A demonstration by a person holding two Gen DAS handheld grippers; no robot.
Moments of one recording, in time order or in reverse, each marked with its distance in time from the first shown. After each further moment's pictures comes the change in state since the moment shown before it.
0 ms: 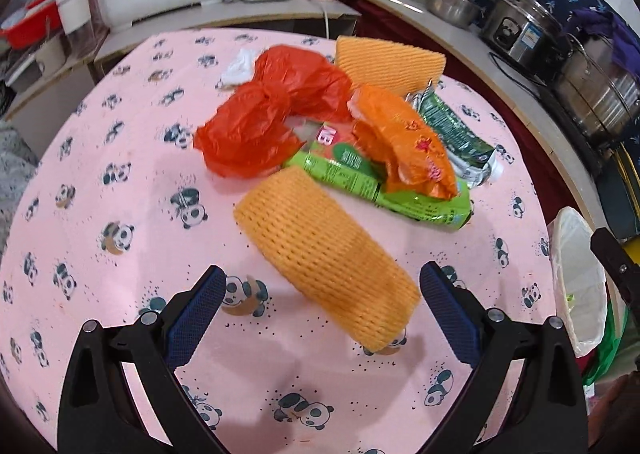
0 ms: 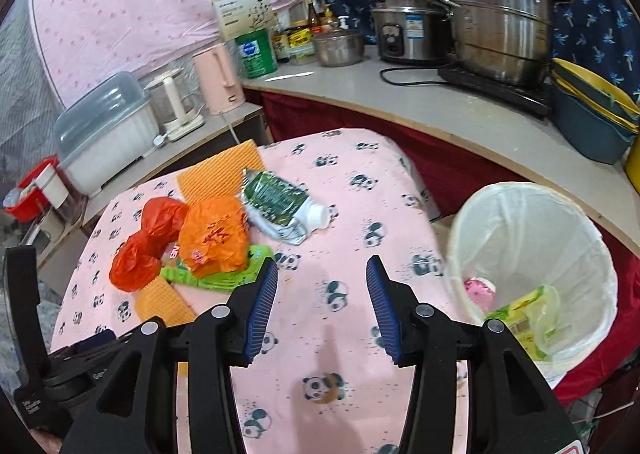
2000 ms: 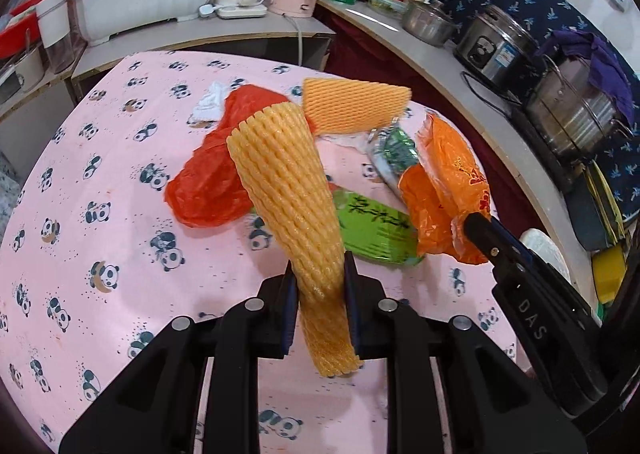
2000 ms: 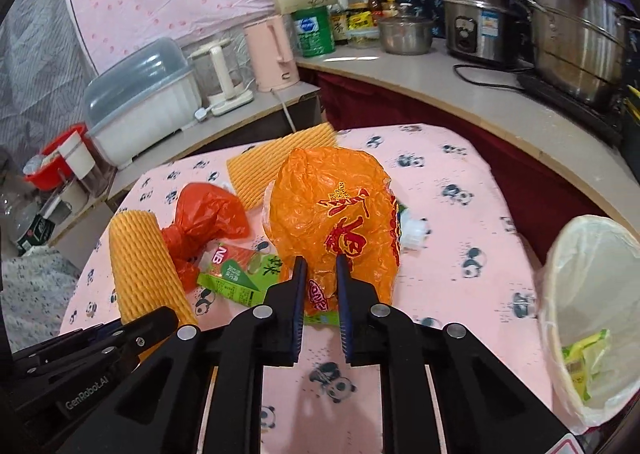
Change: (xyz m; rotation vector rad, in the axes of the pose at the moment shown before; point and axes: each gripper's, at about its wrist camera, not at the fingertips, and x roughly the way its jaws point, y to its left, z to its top) left arm -0.026 -0.018 0.029 0.017 -0.044 -0.113; right arm 0.048 0.050 0.021 -0.097 0.043 0.120
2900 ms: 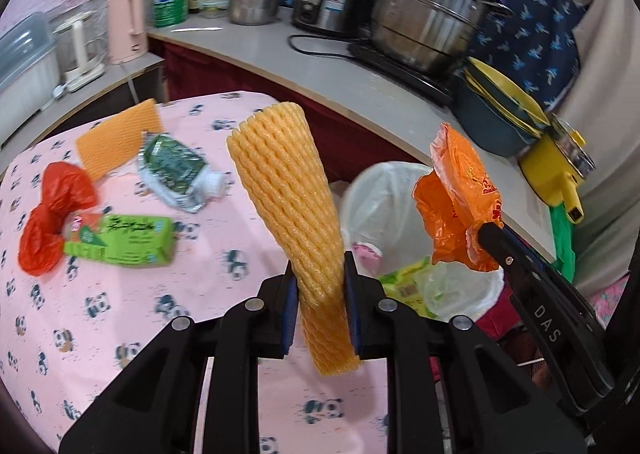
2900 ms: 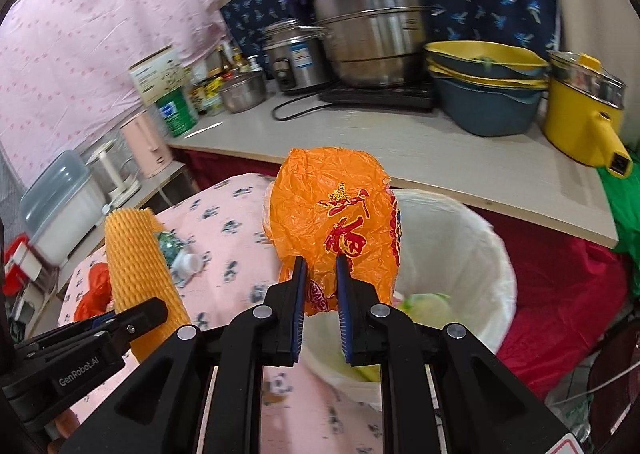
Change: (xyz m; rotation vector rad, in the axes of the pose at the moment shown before) left arm -0.002 -0.214 -0.048 0.385 0.028 -0.202; right arm -0.133 -0.202 -0.045 0.323 -0.160 -0.252
